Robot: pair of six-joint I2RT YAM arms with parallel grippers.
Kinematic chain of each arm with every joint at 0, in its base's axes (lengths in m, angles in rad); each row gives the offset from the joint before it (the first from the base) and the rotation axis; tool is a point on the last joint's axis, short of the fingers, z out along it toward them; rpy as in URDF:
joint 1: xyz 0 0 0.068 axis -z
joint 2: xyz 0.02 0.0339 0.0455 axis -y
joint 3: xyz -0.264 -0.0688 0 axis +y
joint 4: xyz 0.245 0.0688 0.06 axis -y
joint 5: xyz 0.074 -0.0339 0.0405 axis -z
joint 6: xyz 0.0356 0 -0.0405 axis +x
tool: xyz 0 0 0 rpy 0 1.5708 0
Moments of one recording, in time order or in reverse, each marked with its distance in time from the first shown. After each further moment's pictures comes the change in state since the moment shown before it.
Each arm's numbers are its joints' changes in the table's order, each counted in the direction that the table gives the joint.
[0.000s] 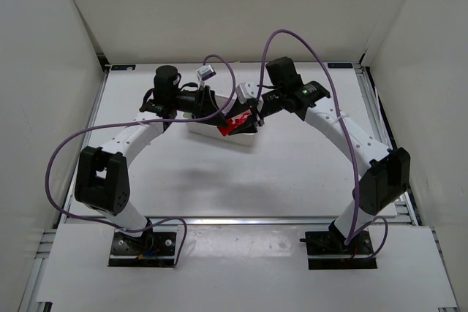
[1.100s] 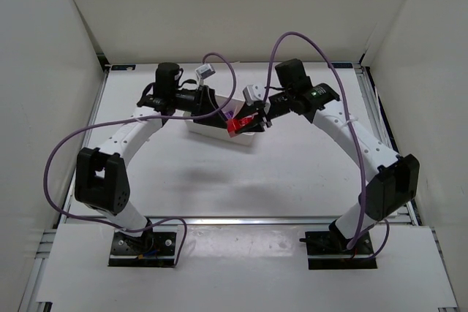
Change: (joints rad) left arm -0.005 -0.001 -0.073 -0.263 -0.002 0.239; right arm 0.039 0.057 0.051 -0.034 0.047 -0.029
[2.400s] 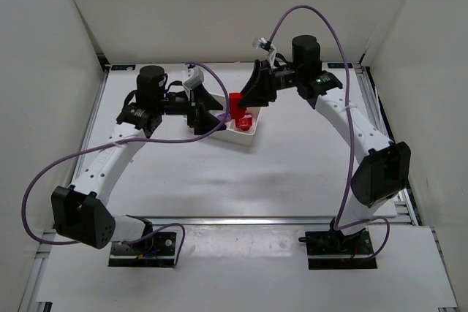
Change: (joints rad) left arm 0.010 0.273 0.032 -0.164 -0.348 0.589; right arm 0.140 -0.107 -0.077 0.487 -0.172 1.139
